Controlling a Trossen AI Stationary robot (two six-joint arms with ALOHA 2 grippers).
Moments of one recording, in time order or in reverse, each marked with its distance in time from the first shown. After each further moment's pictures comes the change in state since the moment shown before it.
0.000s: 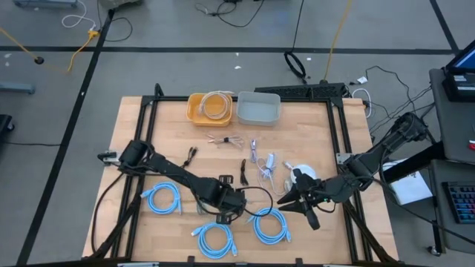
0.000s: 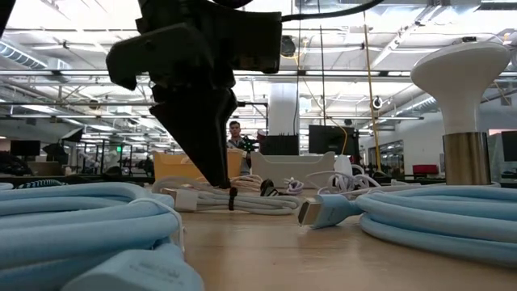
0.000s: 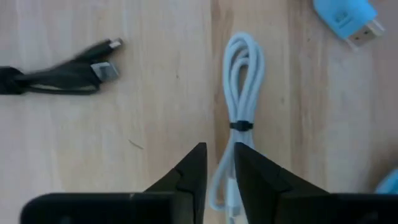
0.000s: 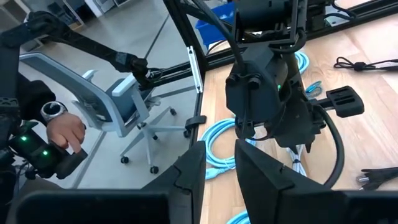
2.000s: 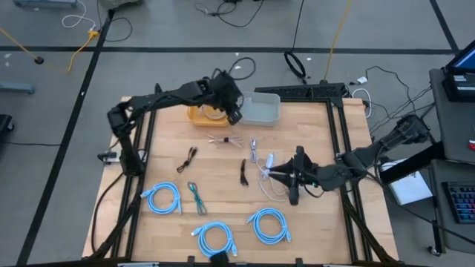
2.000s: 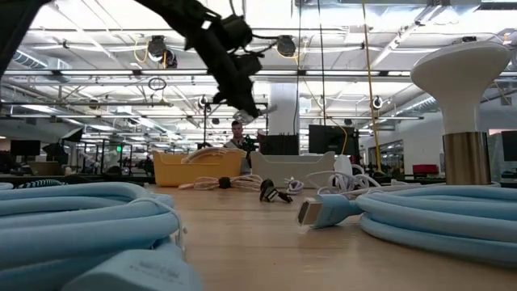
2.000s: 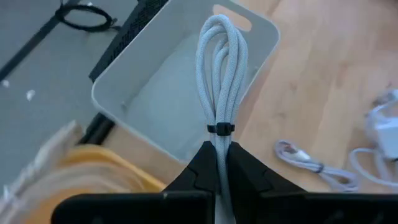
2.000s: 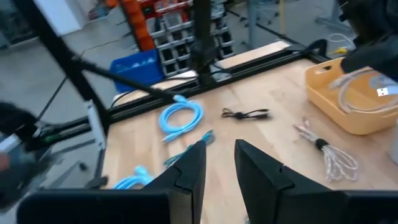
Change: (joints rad) left arm 0.856 -0.193 0.102 0.140 0.238 0.322; right arm -0.137 0.000 -0.001 -0.007 0.319 -0.080
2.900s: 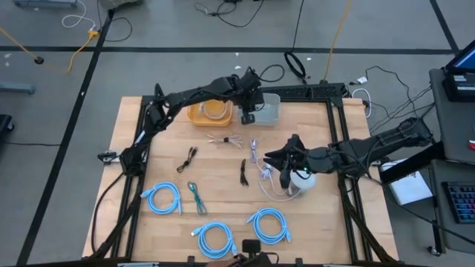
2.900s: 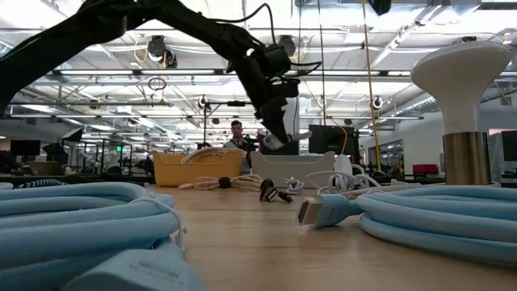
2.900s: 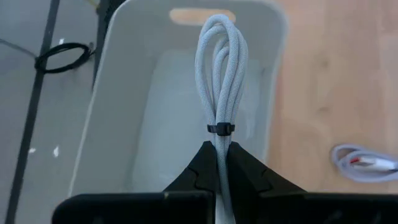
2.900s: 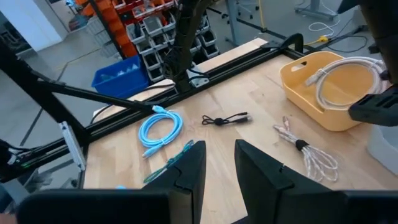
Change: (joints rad) left arm -0.006 0.434 0.528 -0.225 0.014 0.416; right arm -0.173 0.000 0.000 0.007 -0.113 0.014
